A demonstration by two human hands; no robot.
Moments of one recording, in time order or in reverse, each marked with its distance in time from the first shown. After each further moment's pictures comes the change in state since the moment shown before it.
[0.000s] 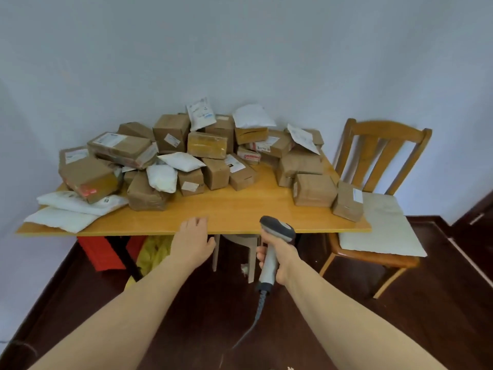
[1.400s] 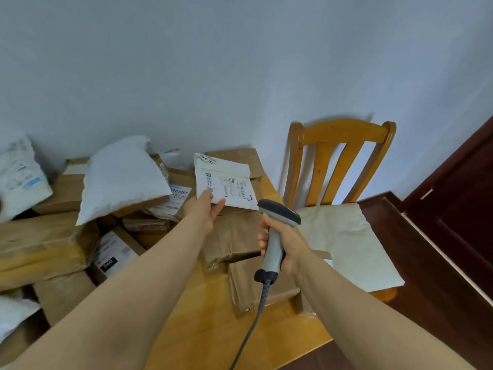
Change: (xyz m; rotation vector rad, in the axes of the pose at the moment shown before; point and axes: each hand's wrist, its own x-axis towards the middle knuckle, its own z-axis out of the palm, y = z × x) left_hand 0.494 0.284 0.046 -1.726 -0.236 -0.728; right_hand 0.299 -0.323 -0.110 0.223 0.078 -0.043
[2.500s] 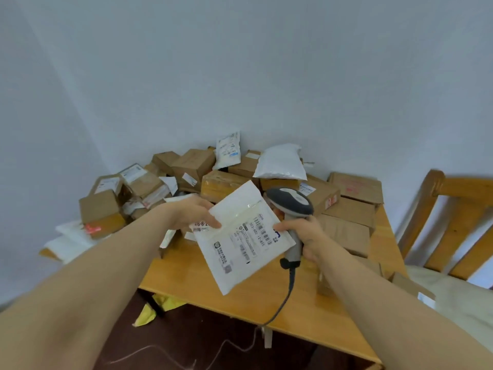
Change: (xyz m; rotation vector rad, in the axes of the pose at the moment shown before) left_hand -0.247 0.070 -0.283 1.064 0.049 0.134; right_hand -0.136 0.080 0.108 -0.500 -0.515 -0.162
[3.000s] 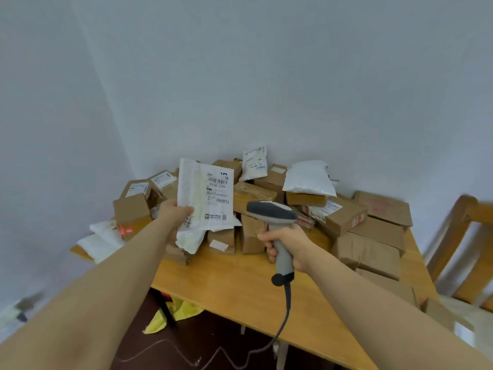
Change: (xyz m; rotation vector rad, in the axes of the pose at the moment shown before) left_hand -0.013 -0.084 -0.058 -0.671 0.675 -0.031; right_hand -0.017 0.007 0.097 -0.206 -0.246 0.038
